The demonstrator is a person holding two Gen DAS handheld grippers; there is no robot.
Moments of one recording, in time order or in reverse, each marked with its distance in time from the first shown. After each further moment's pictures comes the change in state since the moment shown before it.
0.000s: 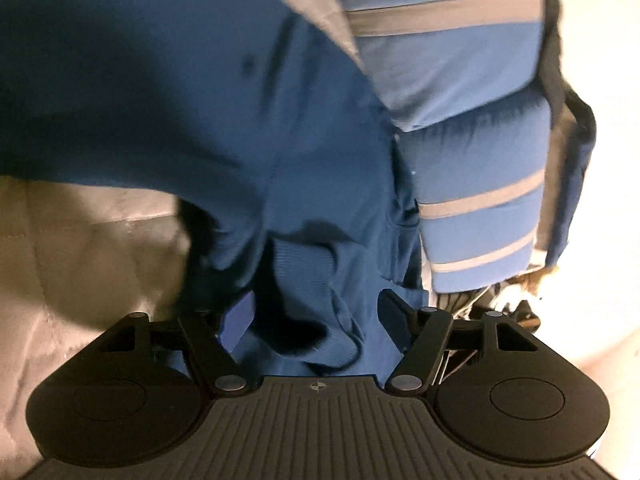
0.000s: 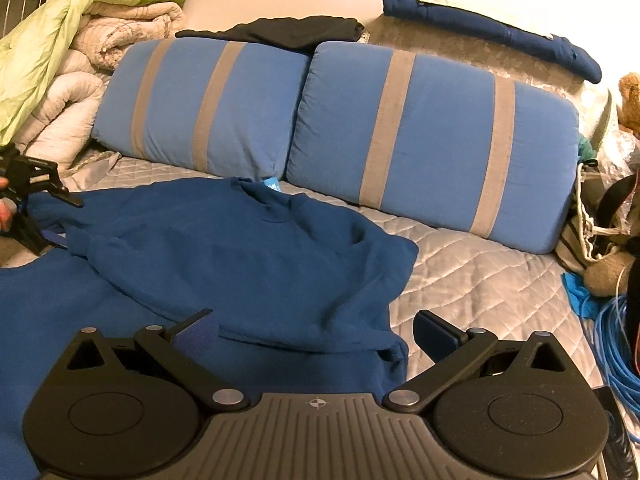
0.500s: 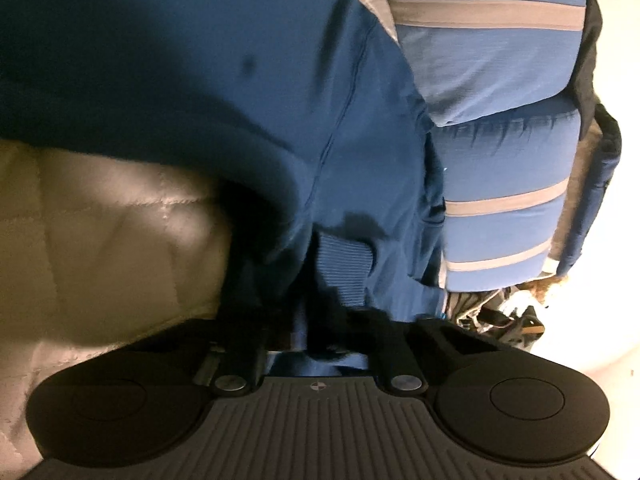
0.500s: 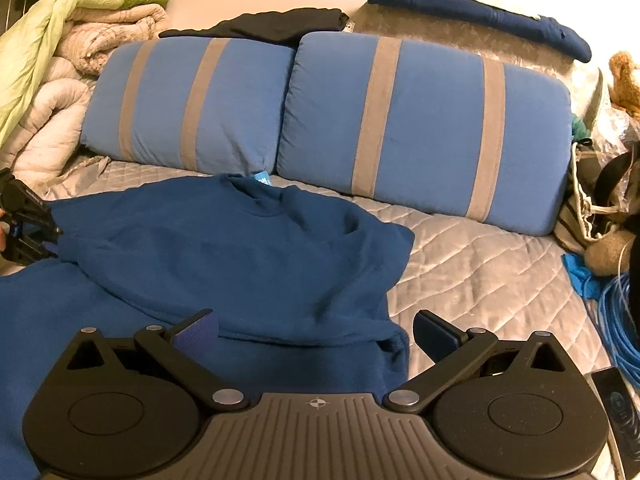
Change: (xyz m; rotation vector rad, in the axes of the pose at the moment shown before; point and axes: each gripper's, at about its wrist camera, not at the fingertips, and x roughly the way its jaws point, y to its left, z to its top) left arm 0.006 0.015 0.001 -0.045 0.037 0.036; right arm 0.010 -0.003 -0.006 0.045 0.016 -0.009
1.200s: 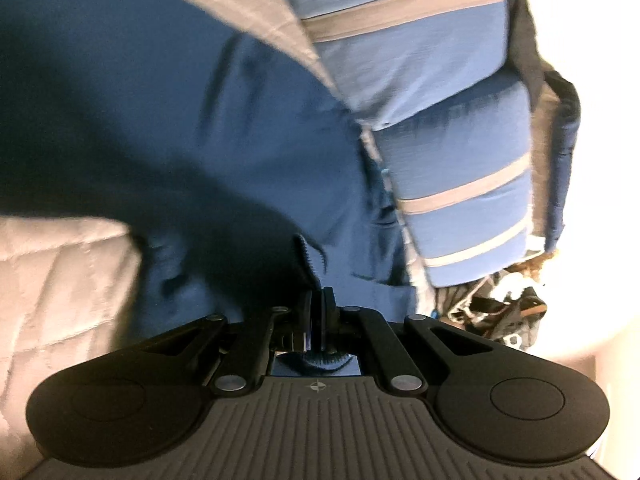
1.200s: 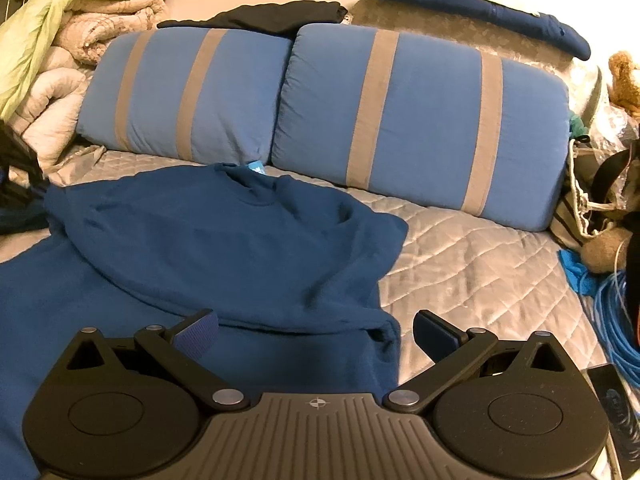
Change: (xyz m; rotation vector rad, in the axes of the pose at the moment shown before) left arm -0.026 -0.082 -0.010 0.179 -0.070 -0.005; right arm 0.004 -0.007 -0.010 -0.014 0.015 -0.019
